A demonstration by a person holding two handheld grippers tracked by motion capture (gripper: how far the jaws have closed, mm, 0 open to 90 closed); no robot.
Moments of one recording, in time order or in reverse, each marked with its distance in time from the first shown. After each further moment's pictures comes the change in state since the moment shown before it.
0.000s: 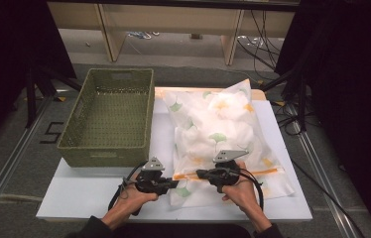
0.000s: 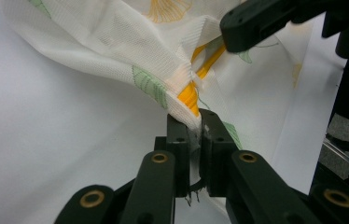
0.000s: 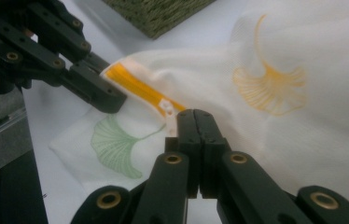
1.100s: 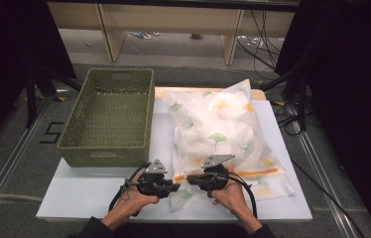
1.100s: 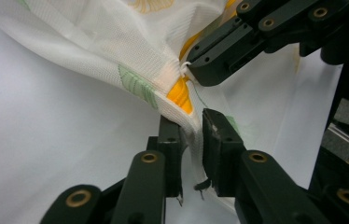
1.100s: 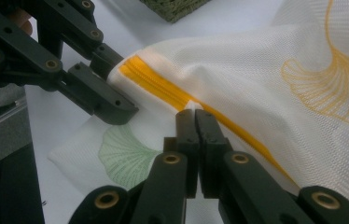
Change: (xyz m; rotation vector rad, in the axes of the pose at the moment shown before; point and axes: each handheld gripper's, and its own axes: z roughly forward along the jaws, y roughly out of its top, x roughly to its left) left arm -0.005 -0.002 0.004 0.045 0.003 0.034; right arm 0.011 -0.003 0.028 0.038 0.026 -0.039
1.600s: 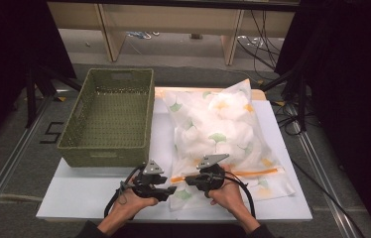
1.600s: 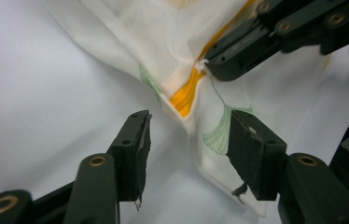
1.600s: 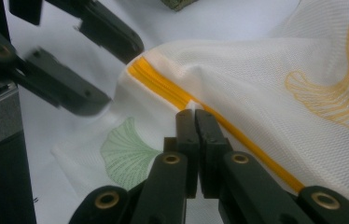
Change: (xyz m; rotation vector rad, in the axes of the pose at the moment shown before) left arm -0.006 -0.002 -0.010 0.060 0.120 -0.041; right arm 0.006 0.004 0.008 0.060 -0.007 -0.015
